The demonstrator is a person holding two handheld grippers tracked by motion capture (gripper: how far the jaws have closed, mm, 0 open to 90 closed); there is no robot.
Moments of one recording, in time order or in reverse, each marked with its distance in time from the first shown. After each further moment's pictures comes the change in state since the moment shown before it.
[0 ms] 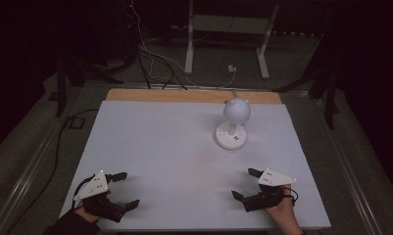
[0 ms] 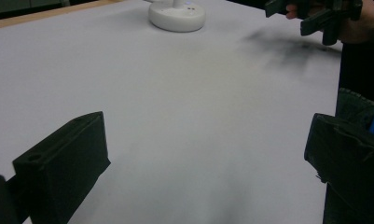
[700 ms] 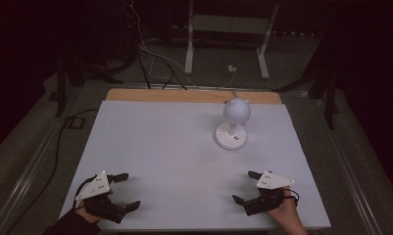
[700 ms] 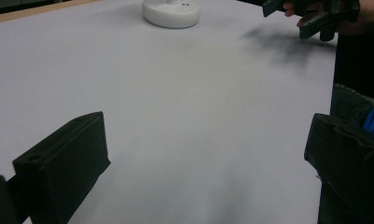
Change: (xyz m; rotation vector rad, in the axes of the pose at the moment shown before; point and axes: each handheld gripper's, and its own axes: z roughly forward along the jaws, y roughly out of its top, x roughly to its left) left arm -0.001 0.000 0.001 0.004 -0.016 0.004; right arm 0.002 -0.003 -0.002 0.052 -0.002 -0.057
